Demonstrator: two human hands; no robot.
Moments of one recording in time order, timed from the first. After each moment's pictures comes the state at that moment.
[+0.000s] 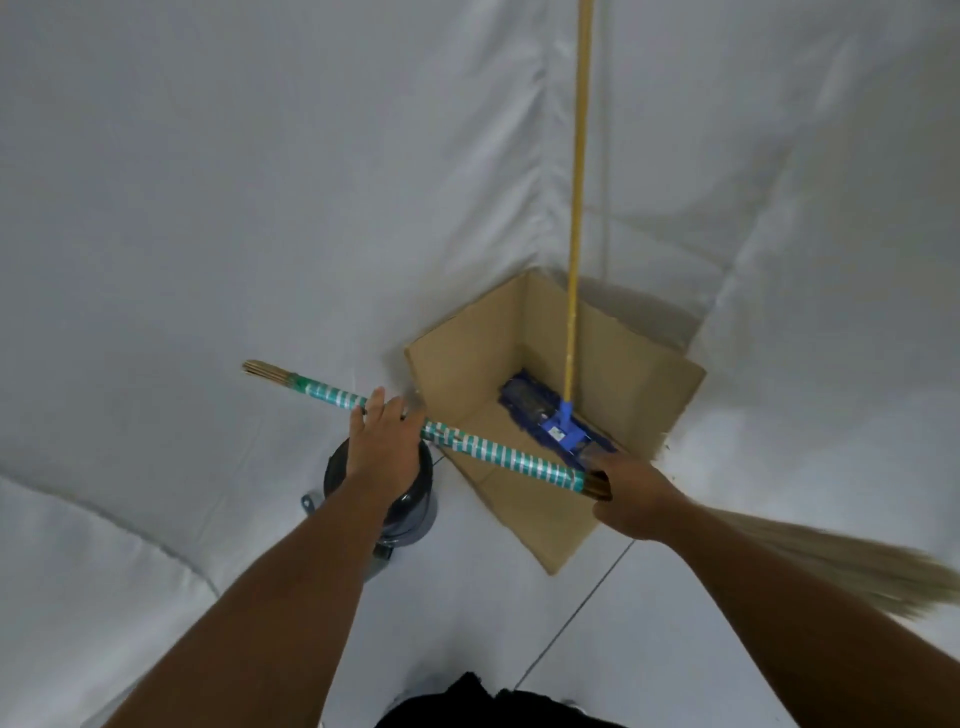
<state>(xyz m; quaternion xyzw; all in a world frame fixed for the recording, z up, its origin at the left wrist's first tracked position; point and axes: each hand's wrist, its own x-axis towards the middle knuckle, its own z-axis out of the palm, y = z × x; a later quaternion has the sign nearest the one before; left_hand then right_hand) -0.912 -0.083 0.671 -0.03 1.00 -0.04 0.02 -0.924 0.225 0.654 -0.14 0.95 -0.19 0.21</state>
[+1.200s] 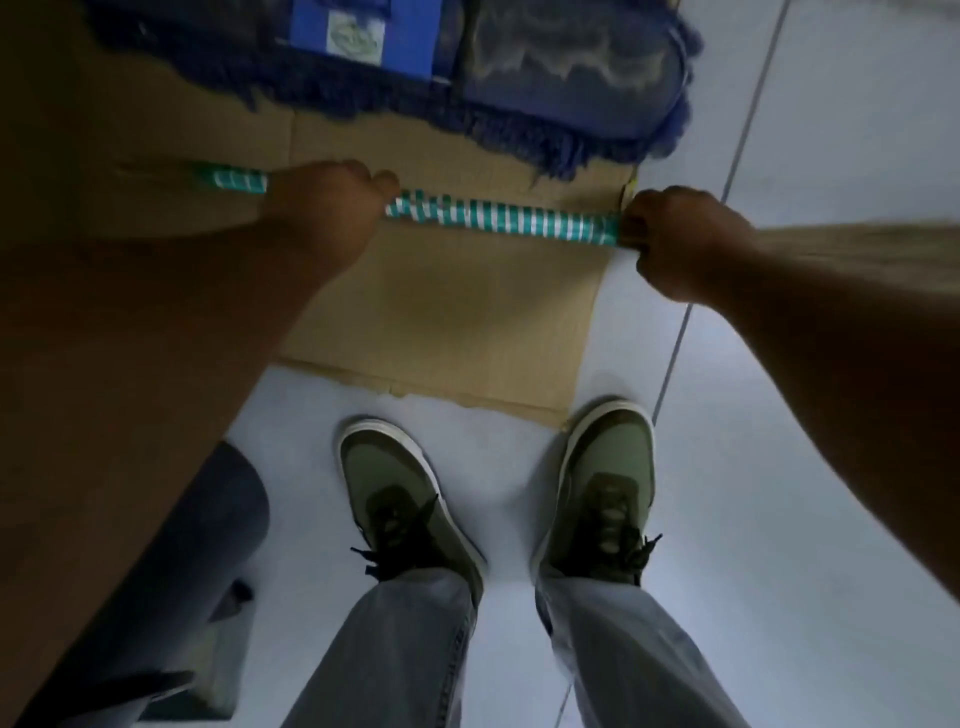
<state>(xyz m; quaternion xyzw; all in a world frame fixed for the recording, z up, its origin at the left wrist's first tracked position) -1.315 0.049 -0.053 0.38 0.88 -0.13 0.25 -1.146 0.312 -0.047 0.21 0.91 -0.15 0.33</state>
